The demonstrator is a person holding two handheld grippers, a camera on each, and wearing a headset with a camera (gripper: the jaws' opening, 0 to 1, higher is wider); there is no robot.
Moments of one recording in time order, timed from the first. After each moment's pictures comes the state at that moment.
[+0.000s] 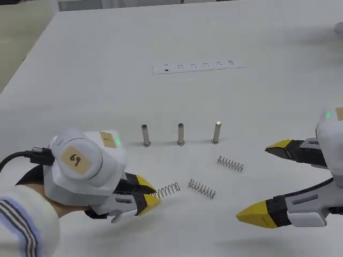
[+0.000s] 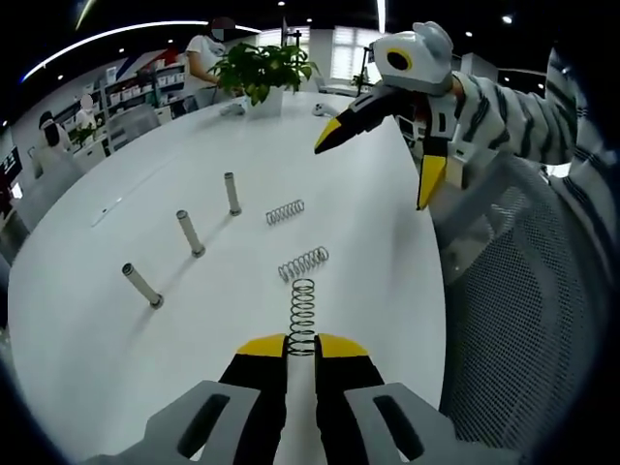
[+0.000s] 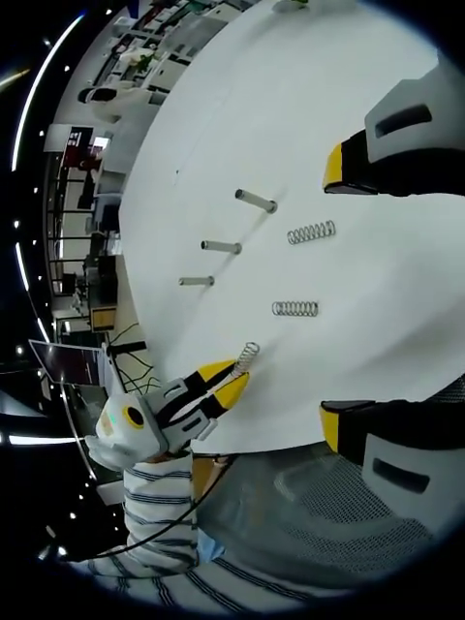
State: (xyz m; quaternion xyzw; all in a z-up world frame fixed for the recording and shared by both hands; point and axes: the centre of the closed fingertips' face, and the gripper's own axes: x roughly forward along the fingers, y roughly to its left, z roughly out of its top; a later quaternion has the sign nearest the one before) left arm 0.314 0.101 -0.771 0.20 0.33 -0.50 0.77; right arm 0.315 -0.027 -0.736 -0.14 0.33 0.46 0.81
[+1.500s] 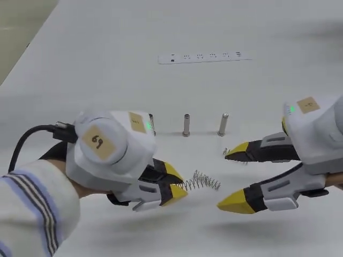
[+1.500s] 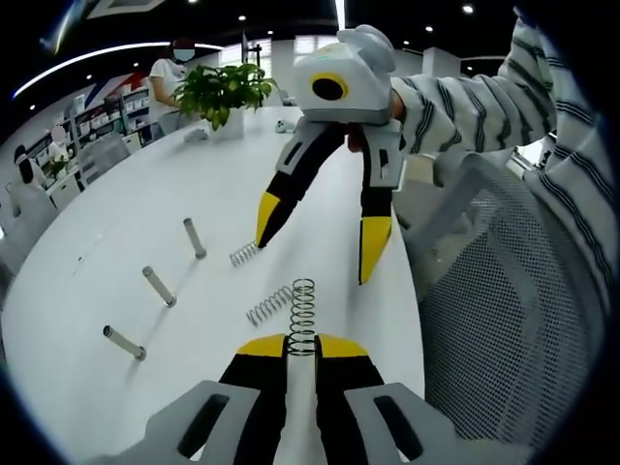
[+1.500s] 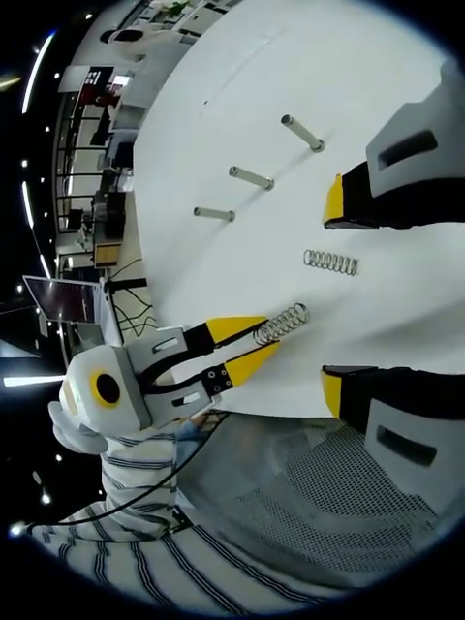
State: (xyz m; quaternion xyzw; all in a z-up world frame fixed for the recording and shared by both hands) left arm 0.300 0.065 -0.747 0.22 0.28 -0.57 0.74; right arm 0.304 0.027 -0.746 -0.15 0.31 0.58 0.74
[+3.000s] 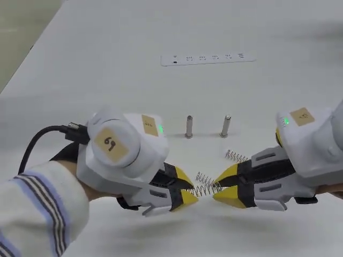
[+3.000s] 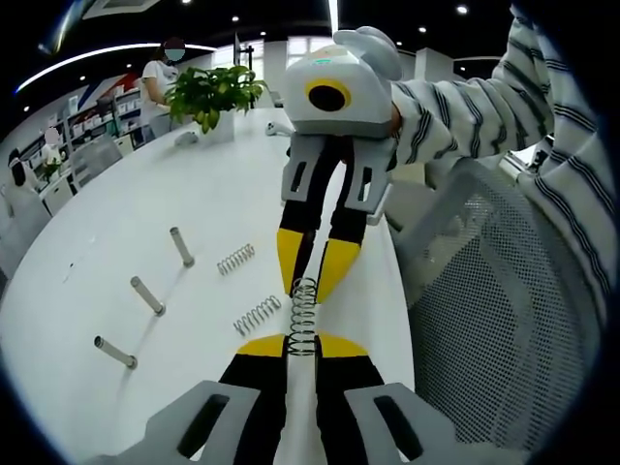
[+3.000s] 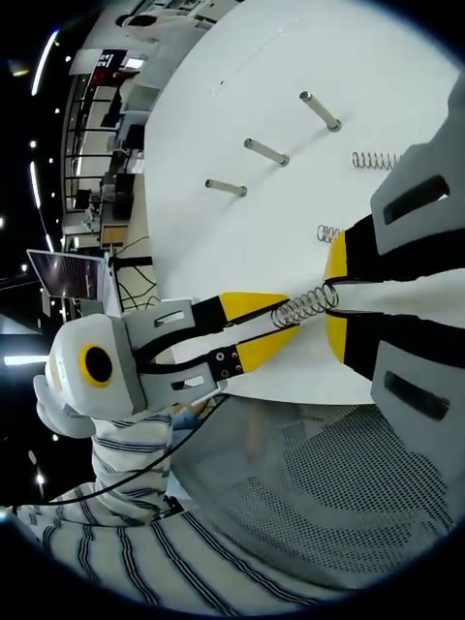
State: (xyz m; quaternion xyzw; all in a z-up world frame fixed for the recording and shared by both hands) left arm 0.292 0.055 -0.743 0.21 0.28 -0.58 0.73; right arm 0.289 0.041 -0.746 -0.16 0.29 0.61 0.72
